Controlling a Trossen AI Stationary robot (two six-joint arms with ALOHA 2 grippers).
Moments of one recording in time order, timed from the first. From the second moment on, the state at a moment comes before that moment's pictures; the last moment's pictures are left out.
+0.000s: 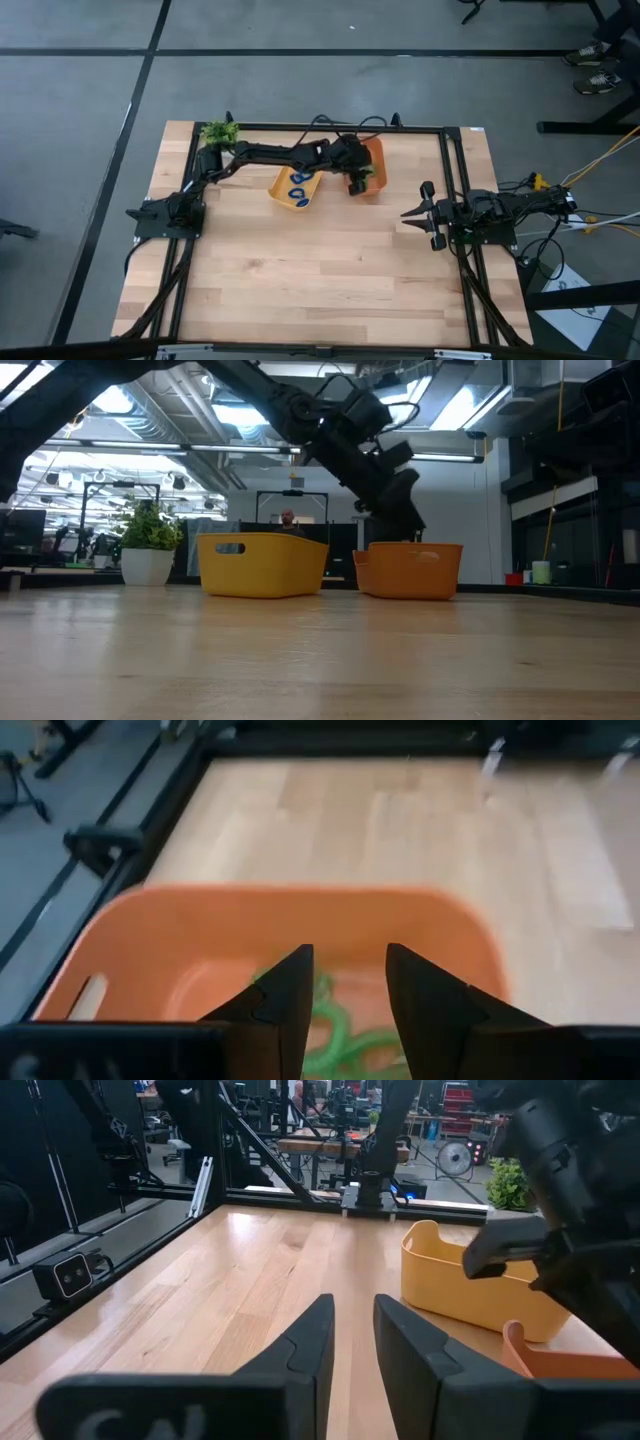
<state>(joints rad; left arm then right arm) 0.27 2.18 1.67 -0.08 -0.01 0.14 0.19 0.05 0.04 -0.05 0.09 -0.06</state>
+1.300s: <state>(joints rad) 0.09 1.51 0.86 0.30 -0.09 0.04 0.19 0.05 0.04 -0.05 0.09 -0.06</state>
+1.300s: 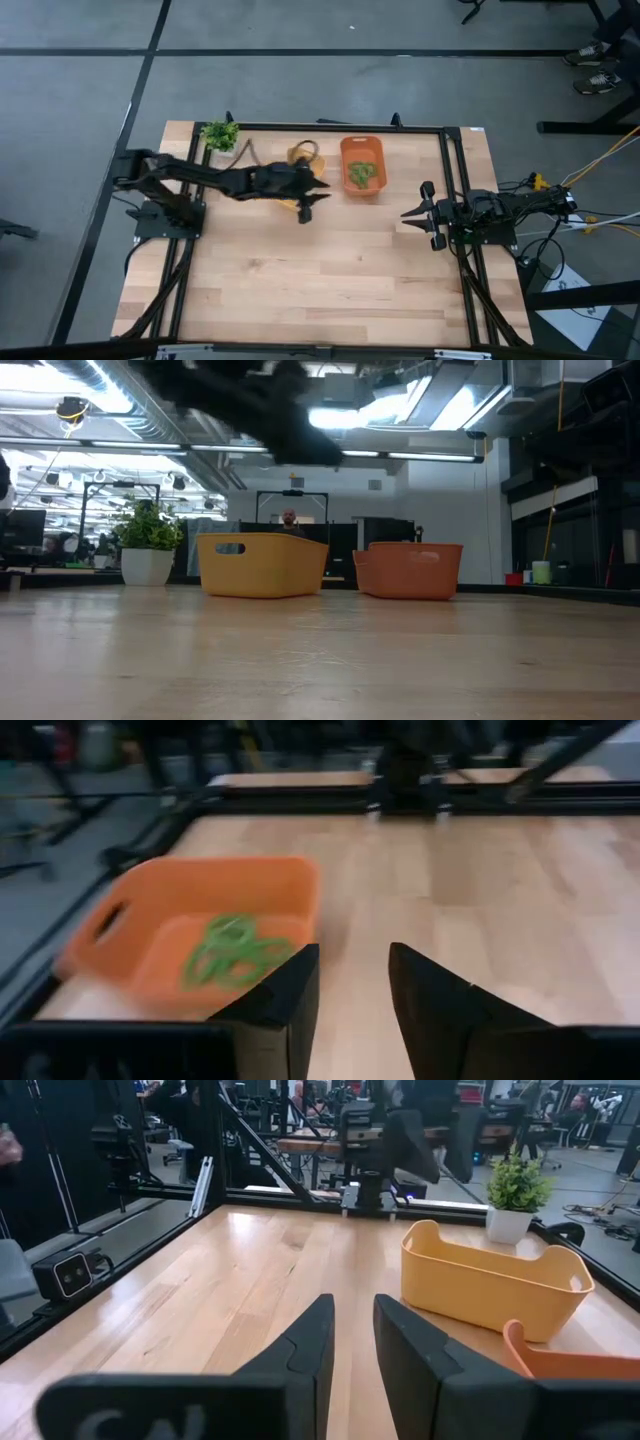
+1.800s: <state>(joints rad) -0.05 1.05 0.45 0.35 -0.30 -0.14 0.19 0.05 0.04 -0.05 0.09 -0.06</state>
